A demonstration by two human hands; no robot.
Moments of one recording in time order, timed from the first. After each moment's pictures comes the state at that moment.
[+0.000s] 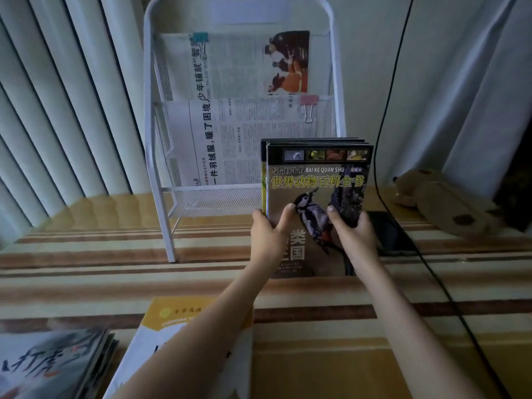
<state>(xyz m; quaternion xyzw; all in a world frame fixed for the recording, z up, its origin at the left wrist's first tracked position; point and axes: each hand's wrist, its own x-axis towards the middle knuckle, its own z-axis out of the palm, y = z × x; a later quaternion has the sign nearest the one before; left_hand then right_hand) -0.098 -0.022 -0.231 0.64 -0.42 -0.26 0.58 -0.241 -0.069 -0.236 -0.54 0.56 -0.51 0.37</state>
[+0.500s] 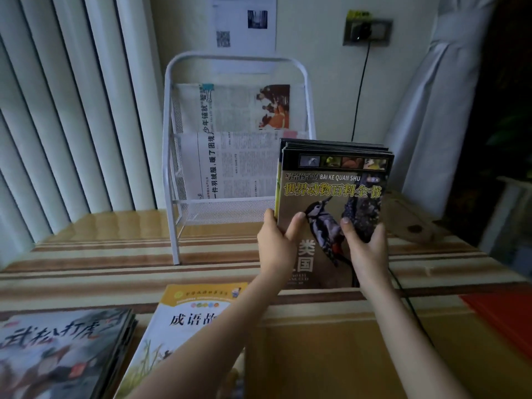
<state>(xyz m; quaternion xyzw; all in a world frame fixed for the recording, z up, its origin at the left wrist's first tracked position) -0.151 0.062 -0.183 0.58 -0.49 -0.18 0.63 -0.292 0.024 -0.200 -0.53 0.50 -0.61 0.32</state>
